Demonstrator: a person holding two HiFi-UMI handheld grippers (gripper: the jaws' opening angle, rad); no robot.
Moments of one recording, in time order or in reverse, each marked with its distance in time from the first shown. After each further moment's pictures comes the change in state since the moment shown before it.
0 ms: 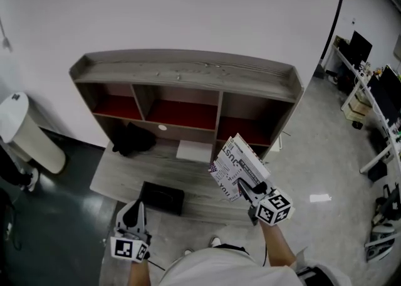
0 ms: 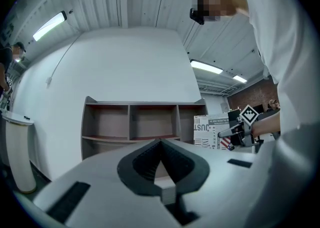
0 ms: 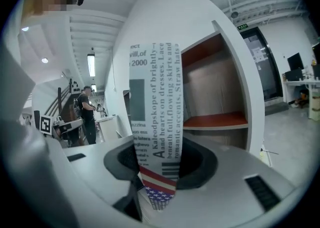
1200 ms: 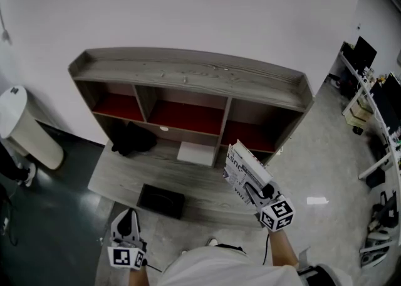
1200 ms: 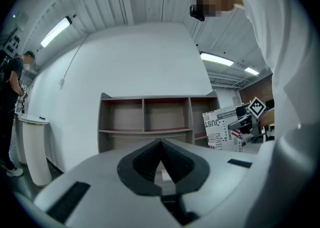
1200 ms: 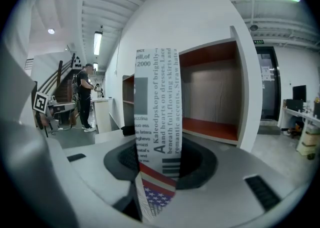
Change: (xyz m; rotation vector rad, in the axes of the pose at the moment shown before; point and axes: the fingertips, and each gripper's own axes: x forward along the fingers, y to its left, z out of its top) left arm -0.020 0.034 -0.025 -0.003 0.065 0.139; right arm 0.007 -0.020 0.003 -0.220 0.098 -0.072
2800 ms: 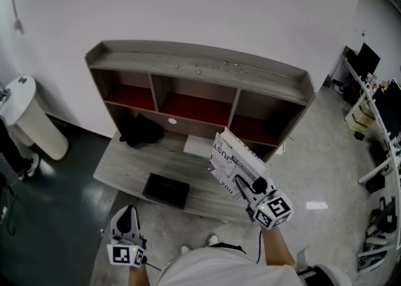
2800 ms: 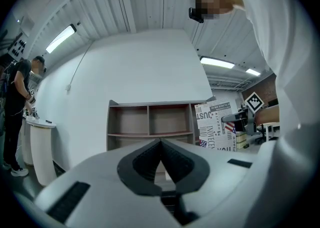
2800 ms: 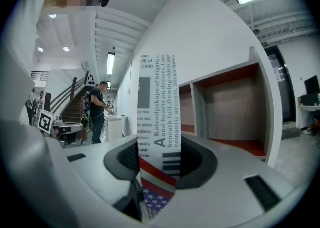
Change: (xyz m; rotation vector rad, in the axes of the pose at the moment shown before) left arm -0.058 0.008 0.013 0.002 -0.048 0.042; right arm -0.011 0.083 0.062 0.010 -0.216 0.149
